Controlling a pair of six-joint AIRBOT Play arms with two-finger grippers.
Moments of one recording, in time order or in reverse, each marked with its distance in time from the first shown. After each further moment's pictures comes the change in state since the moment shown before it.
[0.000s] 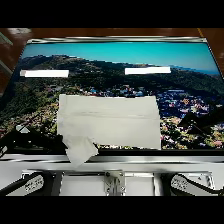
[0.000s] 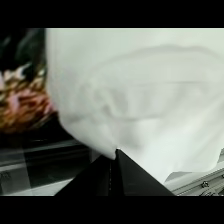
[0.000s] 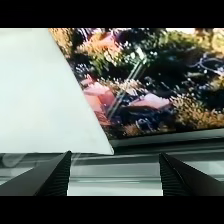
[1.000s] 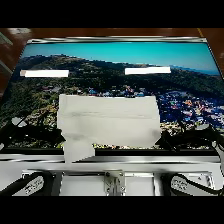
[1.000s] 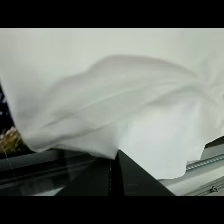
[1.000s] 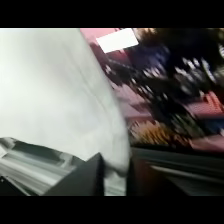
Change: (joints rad) left arm -0.054 0.067 0.129 0.008 -0.065 0.042; right arm 0.104 -0.013 -0.488 0.257 -0.319 -0.126
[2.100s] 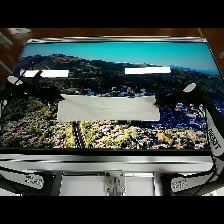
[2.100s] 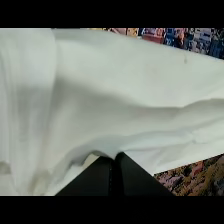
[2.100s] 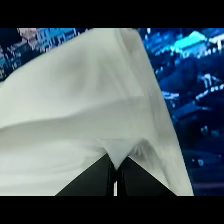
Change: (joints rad) left arm -0.014 -0.540 0.815 -0.121 0.011 -0.060; right arm 0.289 -0.316 0.700 -0.042 -0.231 0.230
